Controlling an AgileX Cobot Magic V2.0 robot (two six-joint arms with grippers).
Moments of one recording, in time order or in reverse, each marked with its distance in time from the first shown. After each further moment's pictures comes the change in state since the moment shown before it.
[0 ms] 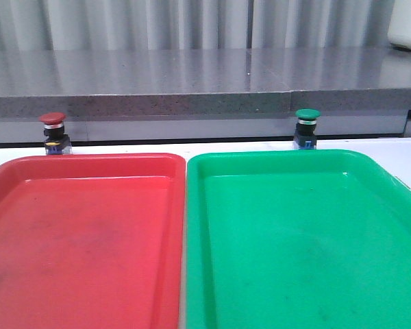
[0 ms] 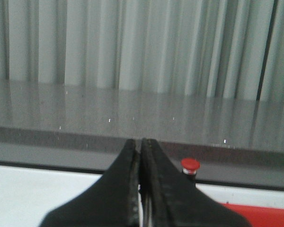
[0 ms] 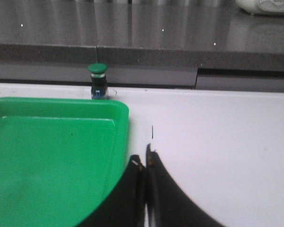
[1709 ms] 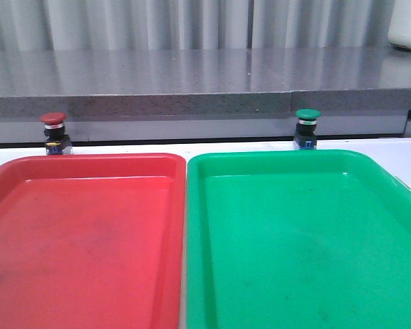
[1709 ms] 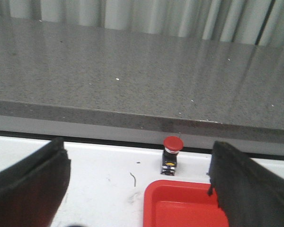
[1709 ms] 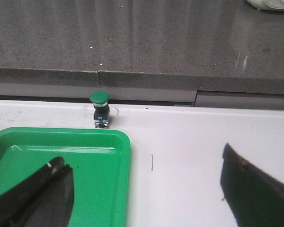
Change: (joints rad) left arm -0.082 0.687 -0.546 -0.046 0.252 0.014; right arm 0.000 0.517 -0.527 0.002 0.191 0.007
